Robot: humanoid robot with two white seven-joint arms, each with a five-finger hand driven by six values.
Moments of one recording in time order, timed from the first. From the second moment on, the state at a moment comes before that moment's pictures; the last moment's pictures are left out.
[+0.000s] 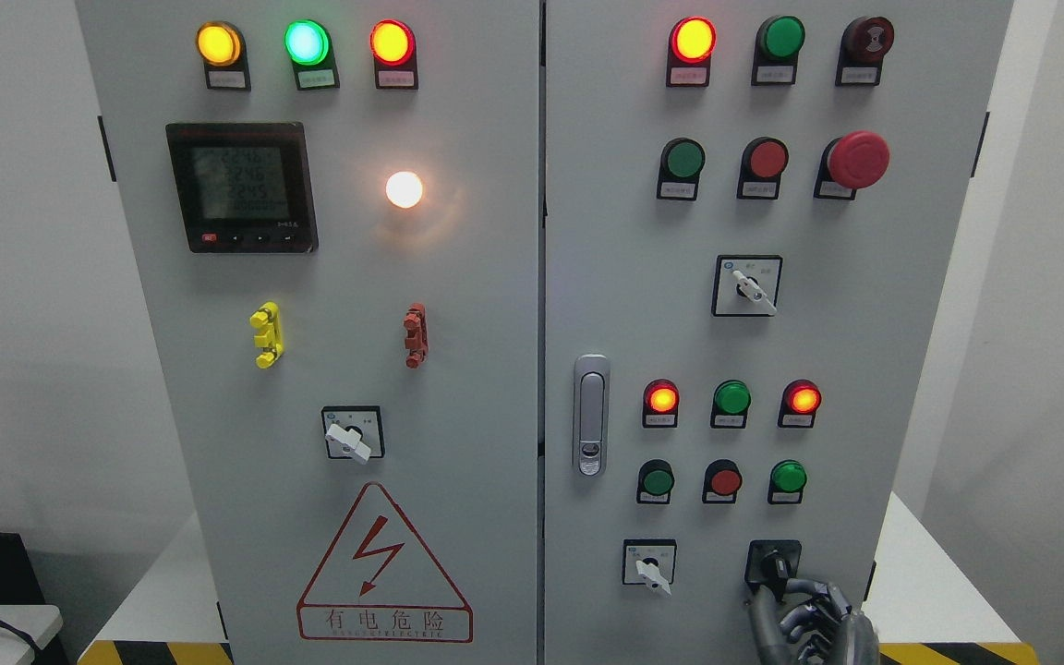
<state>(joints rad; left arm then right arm) 0.00 -0.09 0.08 0.06 0.00 -0.16 0.05 -0.22 0.08 0.08 -1.55 0.20 0.08 -0.46</state>
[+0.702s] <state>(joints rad) 0.00 -0.09 0.08 0.06 0.00 -0.16 0.05 -0.22 0.09 0.08 -1.55 0.19 0.08 -0.45</state>
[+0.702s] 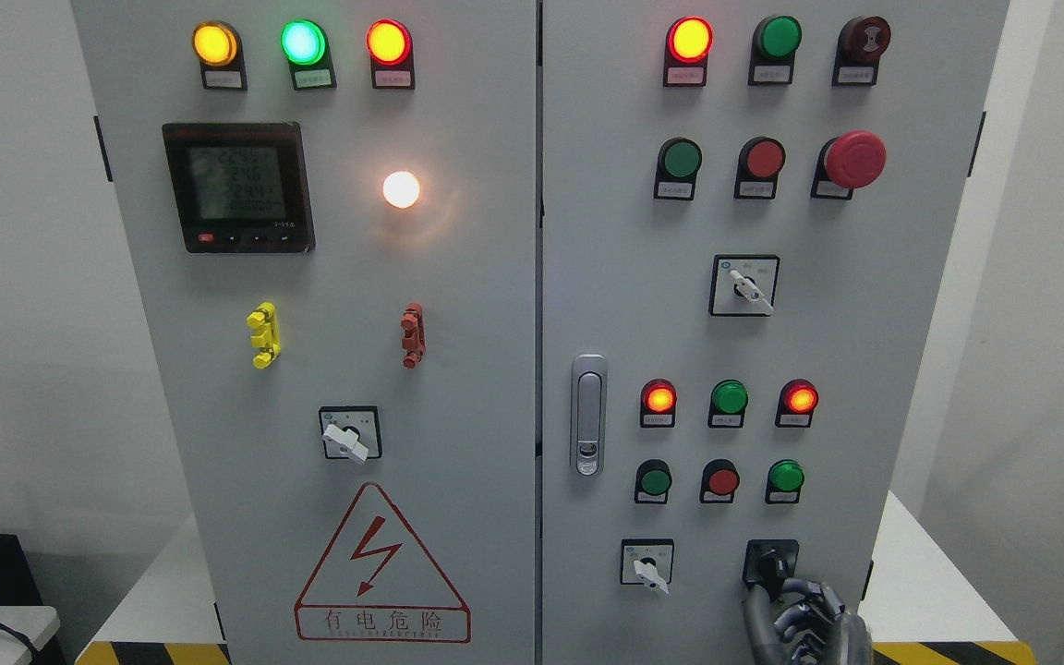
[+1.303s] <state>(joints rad) 0.00 -0.09 0.08 0.06 0.00 -0.16 0.05 -0.22 0.09 0.08 -1.56 0.19 0.08 -0.45</state>
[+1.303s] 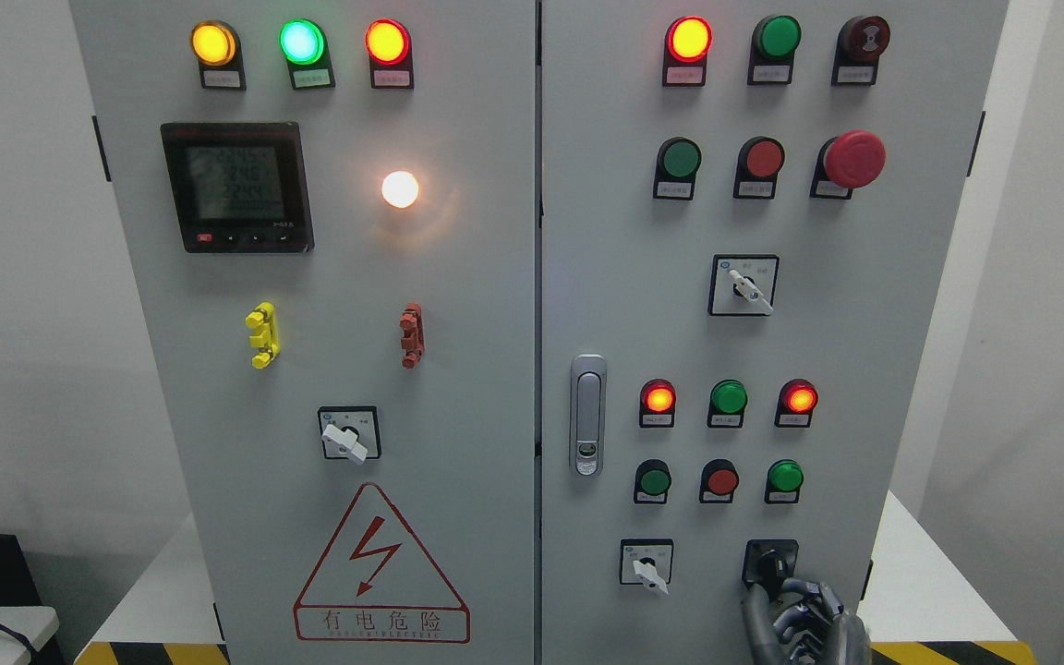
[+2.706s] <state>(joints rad) 0.00 -0.09 0.08 0.06 0.00 -0.16 0.05 -0.22 0.12 0.09 -1.56 0.19 0.08 -0.45</state>
